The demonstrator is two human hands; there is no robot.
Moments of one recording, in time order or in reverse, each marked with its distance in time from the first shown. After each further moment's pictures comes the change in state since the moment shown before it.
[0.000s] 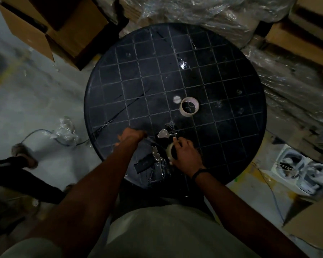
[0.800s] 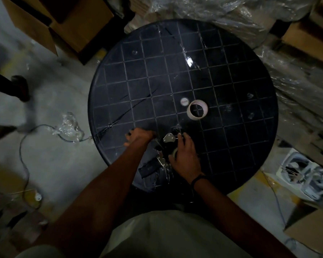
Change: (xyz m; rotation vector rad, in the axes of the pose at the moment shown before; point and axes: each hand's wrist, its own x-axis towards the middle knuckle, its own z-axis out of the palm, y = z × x) left_hand -0.044 0.037 -0.016 0.171 -0.029 0.014; right_hand 0.024 -0.026 0.015 0.216 0.162 0.087
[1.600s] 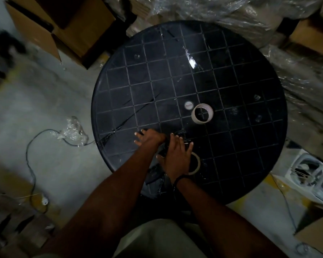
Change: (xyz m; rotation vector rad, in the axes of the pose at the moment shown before) left_hand 0.000 0.041 0.006 0.246 -0.136 0.068; right_hand 0.030 -0.047 0.034 -0.208 0.021 0.084
